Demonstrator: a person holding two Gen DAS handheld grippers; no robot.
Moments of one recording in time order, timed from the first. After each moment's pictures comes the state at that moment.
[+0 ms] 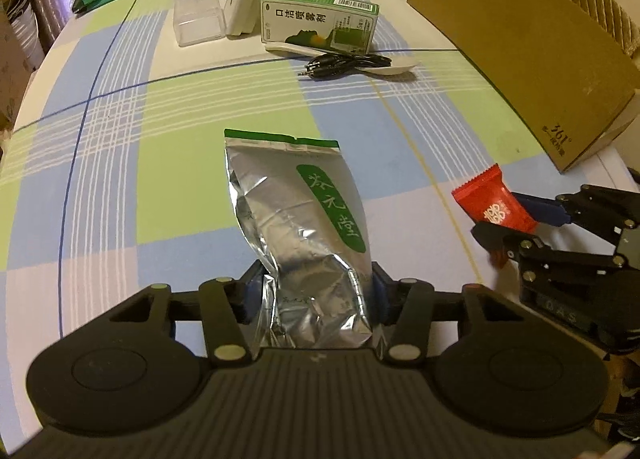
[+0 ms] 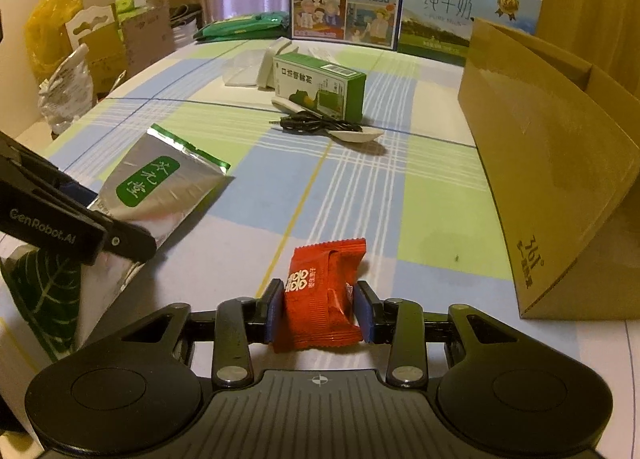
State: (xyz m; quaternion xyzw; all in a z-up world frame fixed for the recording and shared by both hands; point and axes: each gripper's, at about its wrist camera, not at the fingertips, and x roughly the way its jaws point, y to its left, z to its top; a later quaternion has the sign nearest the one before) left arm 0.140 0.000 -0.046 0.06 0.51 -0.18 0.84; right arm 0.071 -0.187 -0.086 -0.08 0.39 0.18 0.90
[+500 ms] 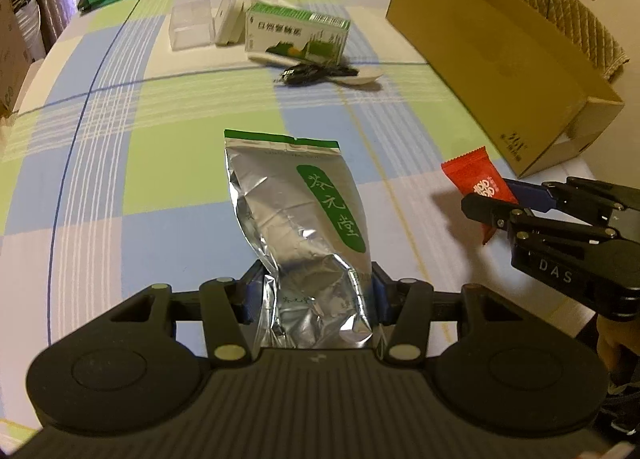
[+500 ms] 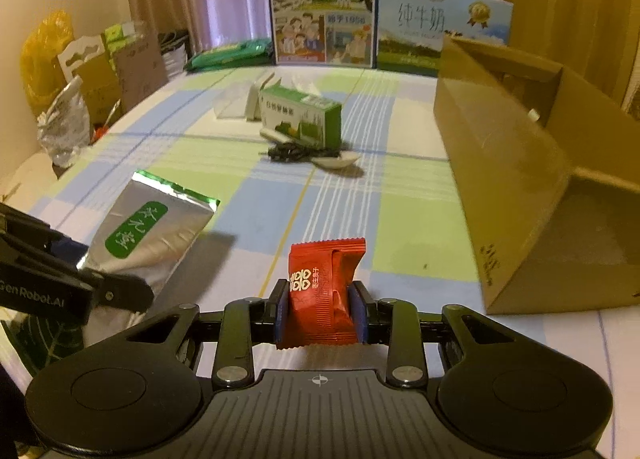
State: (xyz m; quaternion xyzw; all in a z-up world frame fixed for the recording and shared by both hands) left arm 0.106 -0.003 -0.019 0.03 0.50 -0.19 0.84; right arm 0.056 -0.207 -0.049 -0.05 0.38 0.17 0.91
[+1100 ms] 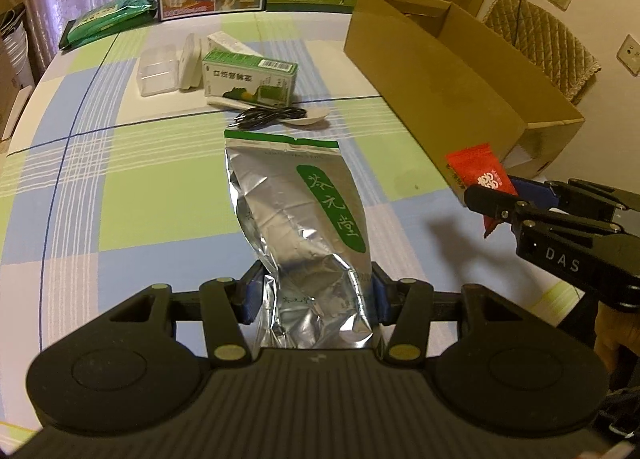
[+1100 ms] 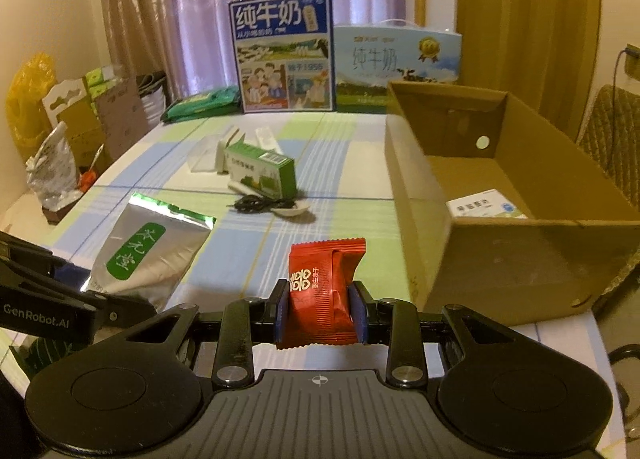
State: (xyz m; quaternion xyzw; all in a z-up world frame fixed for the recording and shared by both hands) left arm 0.091 -0.039 0.020 0.03 0.47 -0.22 0.85; right arm 0.040 -0.247 -0.001 -0.02 0.34 0.13 0.93
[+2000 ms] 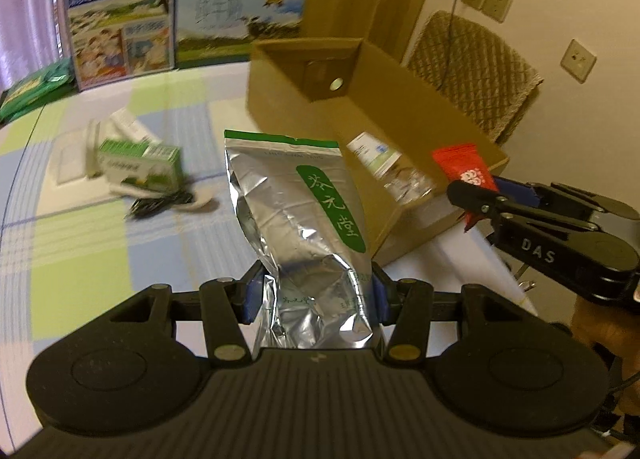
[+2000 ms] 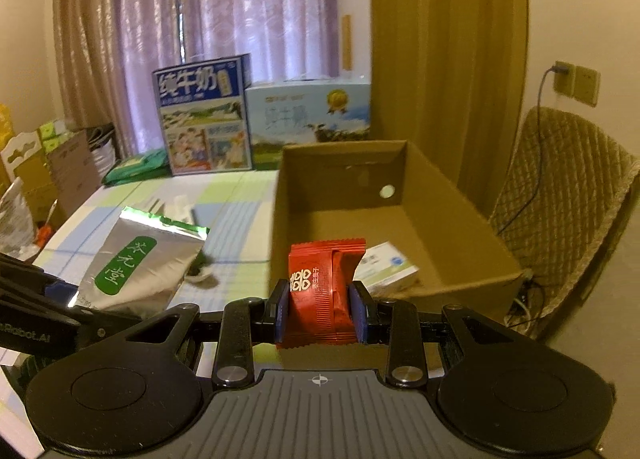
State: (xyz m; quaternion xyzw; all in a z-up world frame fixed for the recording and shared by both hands) left arm 0.105 -0.145 0.074 0.03 0.43 -0.29 0.86; right arm 0.048 -0.343 0.052 0.01 0.28 0.07 0.96
